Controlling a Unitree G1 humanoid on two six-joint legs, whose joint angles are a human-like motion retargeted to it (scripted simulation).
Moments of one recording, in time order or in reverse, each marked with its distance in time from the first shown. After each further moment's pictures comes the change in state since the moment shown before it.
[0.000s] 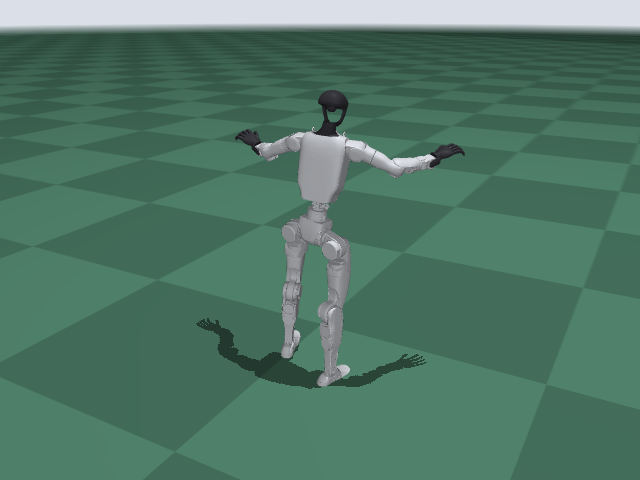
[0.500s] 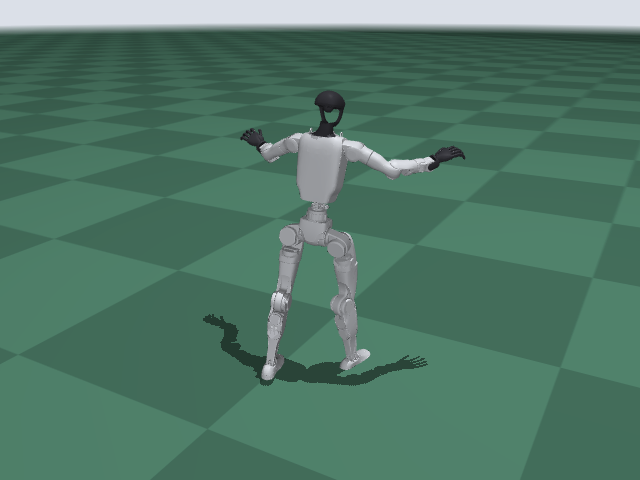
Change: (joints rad) left arm -0.038 -0.023 0.004 -0.033 -0.087 -0.040 0.094; right arm 0.126 0.029 -0.105 -0.018 0.031 -0.013 -0.019; waist -0.245 0.051 -0.058; left_leg 0.292 -0.017 -0.276 0.026 -0.200 -0.051; right_leg -0.171 -0.019 -0.170 -0.033 0.153 0.020
